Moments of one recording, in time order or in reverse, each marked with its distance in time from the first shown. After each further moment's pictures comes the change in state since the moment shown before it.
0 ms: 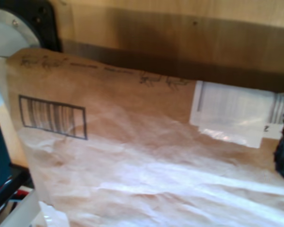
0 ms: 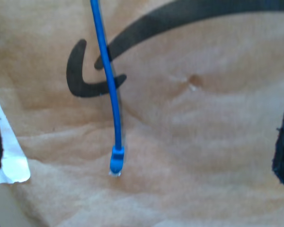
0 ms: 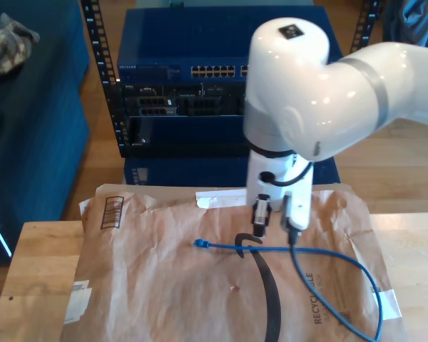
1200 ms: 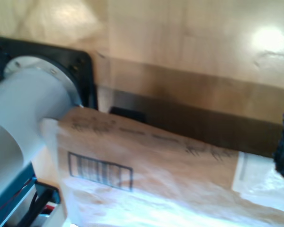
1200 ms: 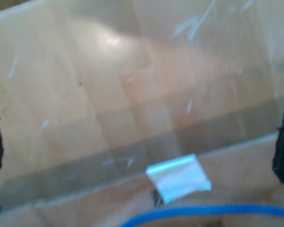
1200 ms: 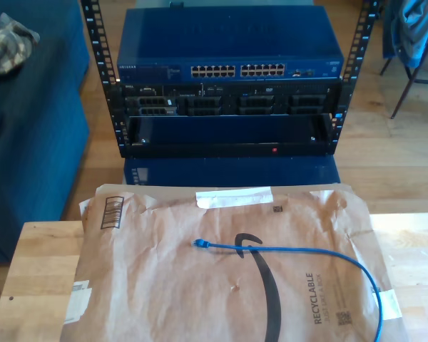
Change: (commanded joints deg) left arm 11.3 -0.8 0.3 2.5 1.9 10.2; right arm -49.2 -25.8 16.8 0.2 9.2 -50.6
